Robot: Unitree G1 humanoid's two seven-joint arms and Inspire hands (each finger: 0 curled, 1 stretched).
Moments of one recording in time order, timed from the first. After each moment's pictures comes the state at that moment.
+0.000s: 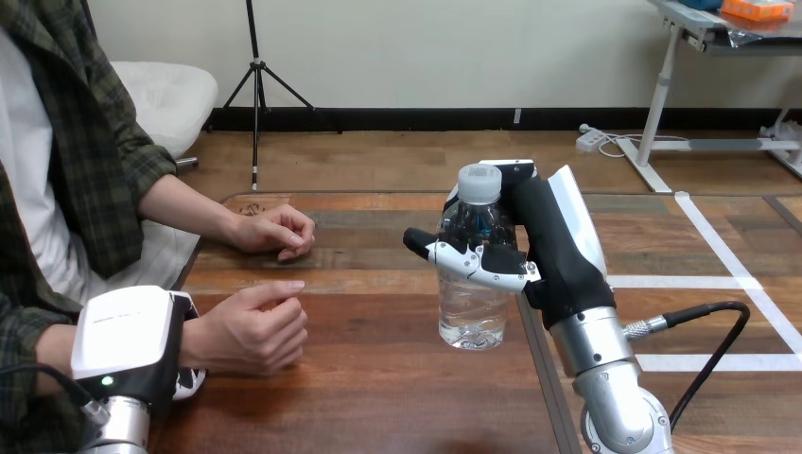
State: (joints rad) left arm -0.14 0.49 -0.30 0.58 0.82 0.05 0.48; right arm -0.19 -0.12 0.14 0.23 -0.32 -0.43 -0.11
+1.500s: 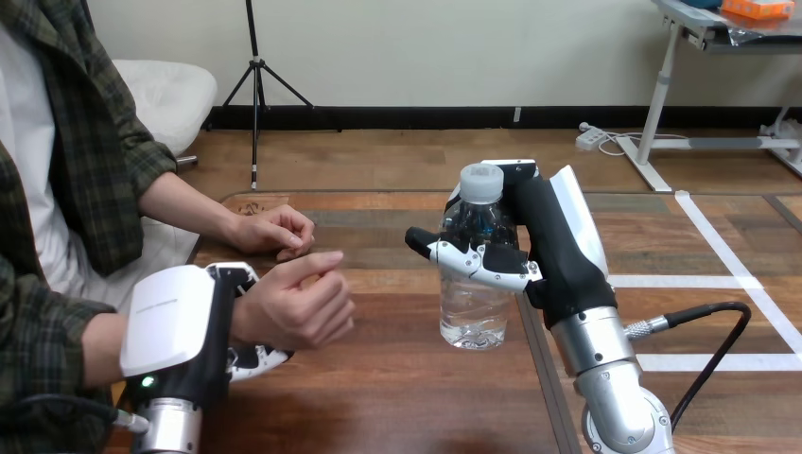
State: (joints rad) left arm -0.02 0.39 -0.26 0.32 0.74 -0.12 0.57; right arm -0.19 -0.12 0.14 0.23 -0.31 -0.43 -0.11
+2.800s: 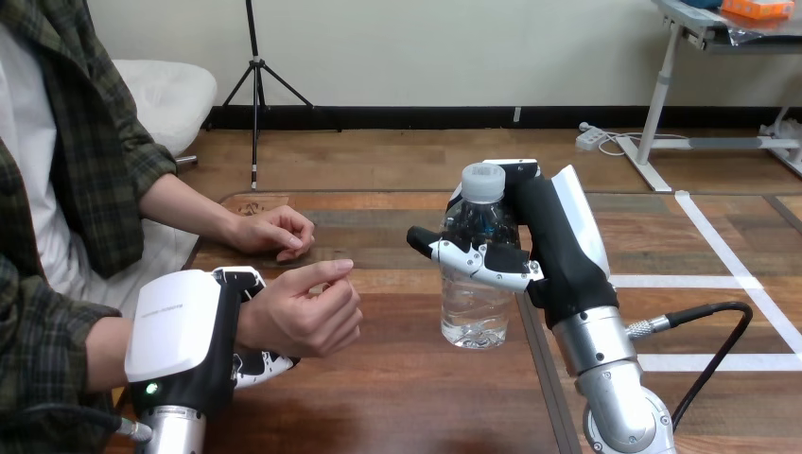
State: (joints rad) left arm 0.01 0.39 -0.26 0.31 0.77 -0.14 0.59; right arm -0.19 -0.13 0.14 0.23 -0.31 -0.43 -0.11
